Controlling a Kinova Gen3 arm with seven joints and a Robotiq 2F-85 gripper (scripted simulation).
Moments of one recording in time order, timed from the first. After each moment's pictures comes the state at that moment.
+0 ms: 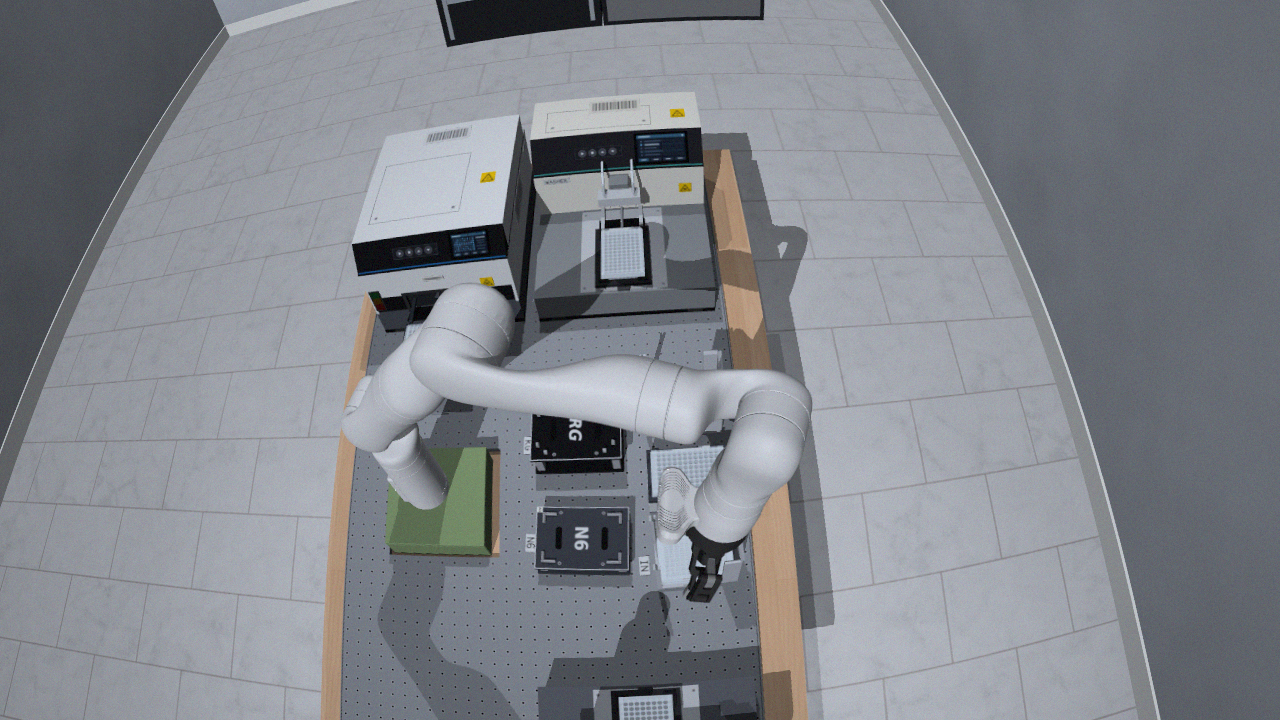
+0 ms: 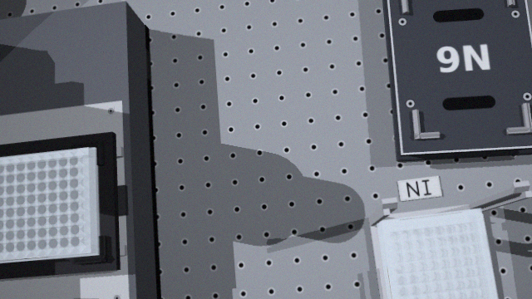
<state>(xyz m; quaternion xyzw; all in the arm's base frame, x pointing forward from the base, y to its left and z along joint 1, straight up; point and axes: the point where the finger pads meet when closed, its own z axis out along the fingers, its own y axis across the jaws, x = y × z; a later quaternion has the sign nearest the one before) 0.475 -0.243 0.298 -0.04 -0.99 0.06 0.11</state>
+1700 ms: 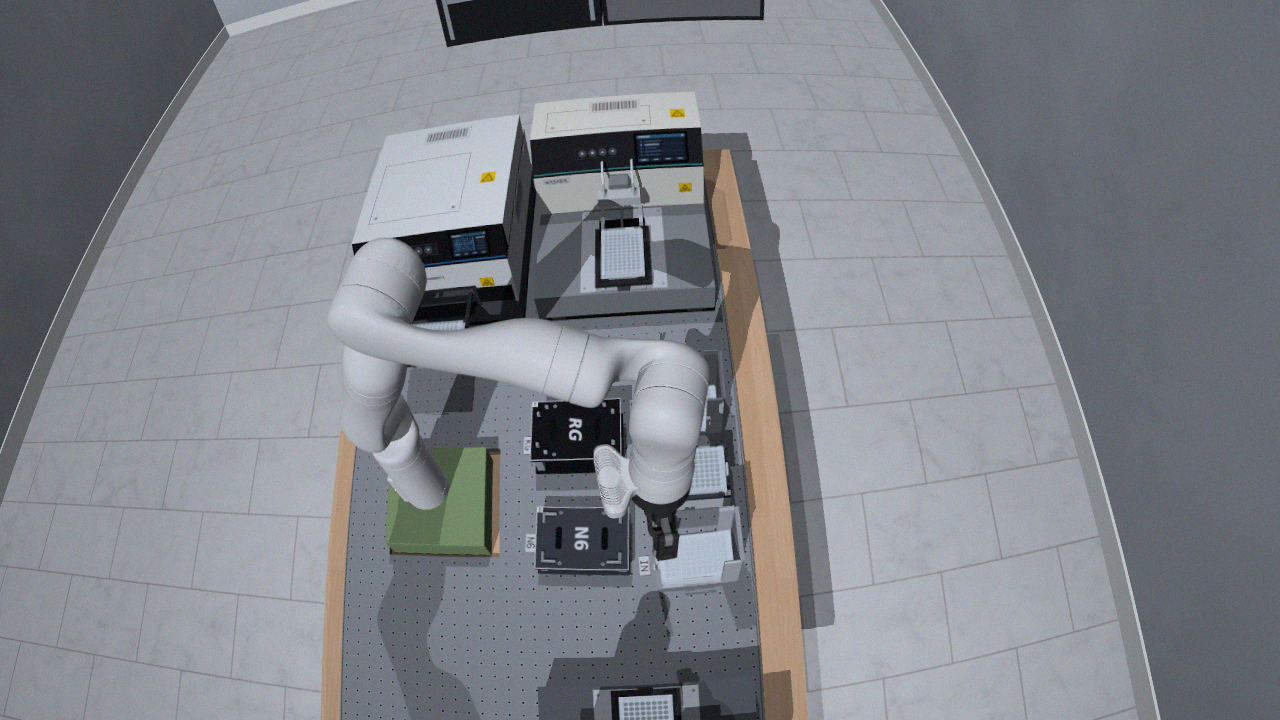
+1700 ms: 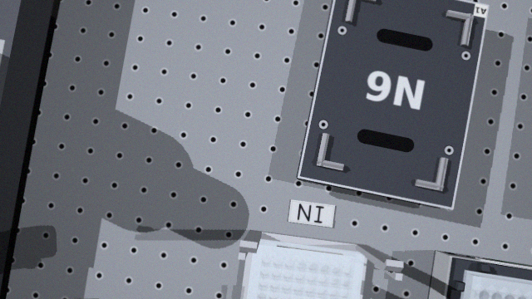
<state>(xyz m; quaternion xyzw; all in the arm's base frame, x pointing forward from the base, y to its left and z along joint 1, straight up) 0.426 -0.167 0.258 0.09 -0.99 0.02 0.04</state>
